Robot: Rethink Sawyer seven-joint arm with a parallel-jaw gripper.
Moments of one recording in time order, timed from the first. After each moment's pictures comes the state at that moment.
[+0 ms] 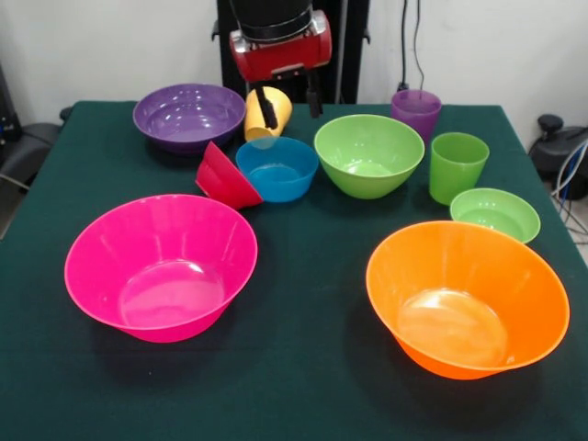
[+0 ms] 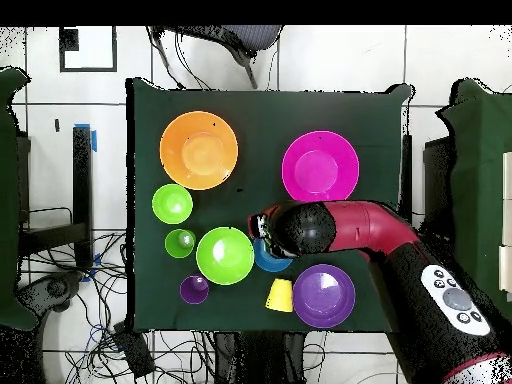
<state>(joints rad) -0.80 -0.75 0.64 1.90 -0.41 0.70 1.66</state>
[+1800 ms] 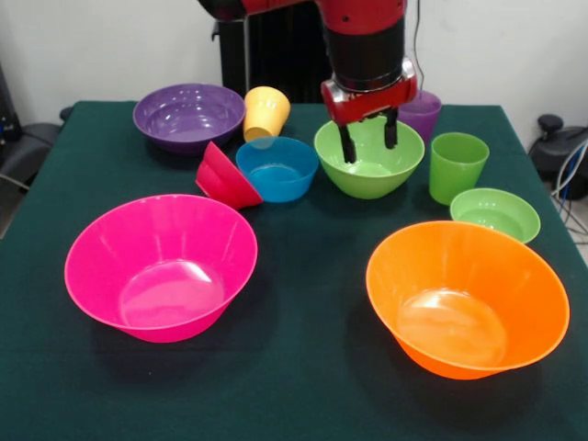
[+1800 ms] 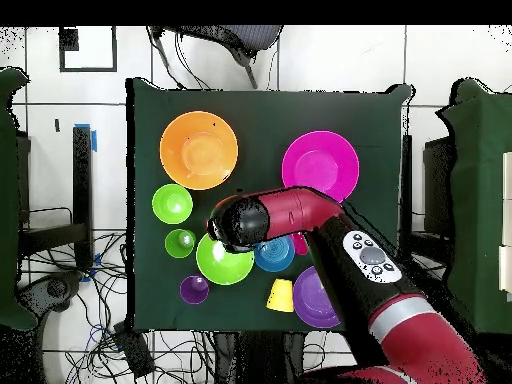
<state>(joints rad) -0.58 -0.62 0.56 1.82 -0.47 0.69 1.66</state>
